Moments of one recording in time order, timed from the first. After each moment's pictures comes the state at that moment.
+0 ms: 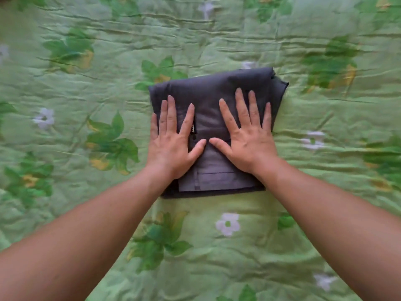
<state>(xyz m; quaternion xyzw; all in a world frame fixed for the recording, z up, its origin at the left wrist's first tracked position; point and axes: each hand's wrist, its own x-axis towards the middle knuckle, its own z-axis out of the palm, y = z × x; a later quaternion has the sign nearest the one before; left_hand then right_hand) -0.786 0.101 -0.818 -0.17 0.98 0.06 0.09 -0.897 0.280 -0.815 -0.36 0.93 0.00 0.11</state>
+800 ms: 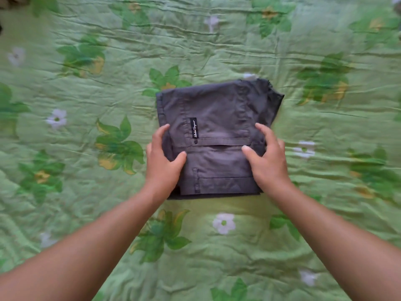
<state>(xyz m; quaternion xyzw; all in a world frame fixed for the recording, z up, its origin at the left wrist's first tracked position) -0.748 0.115 -0.778 -0.41 0.75 0.52 -0.04 -0.873 0.315 -0.776 -0.02 0.88 -0.43 0.21</state>
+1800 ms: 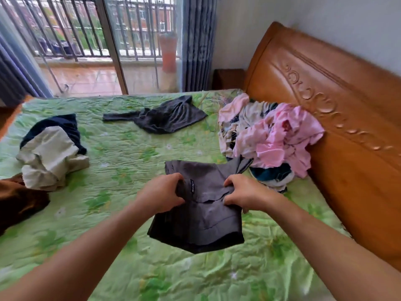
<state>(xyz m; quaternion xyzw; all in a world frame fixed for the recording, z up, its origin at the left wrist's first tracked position) -0.774 0.173 -0.278 -0.01 0.98 0.16 0.13 -0.816 0.415 -0.245 -0.11 0.93 -0.22 0.27</state>
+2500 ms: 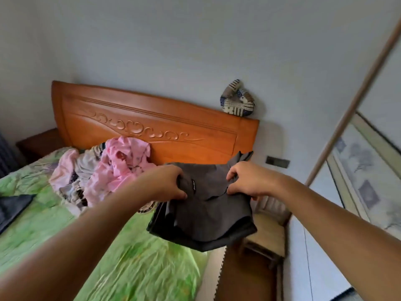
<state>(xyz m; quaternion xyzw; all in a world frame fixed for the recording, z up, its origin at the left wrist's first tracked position) -0.707 0.514 -0.093 0.49 0.86 0.07 0.12 -0.540 0.698 -0.079 0.27 0.93 -0.23 0.07</state>
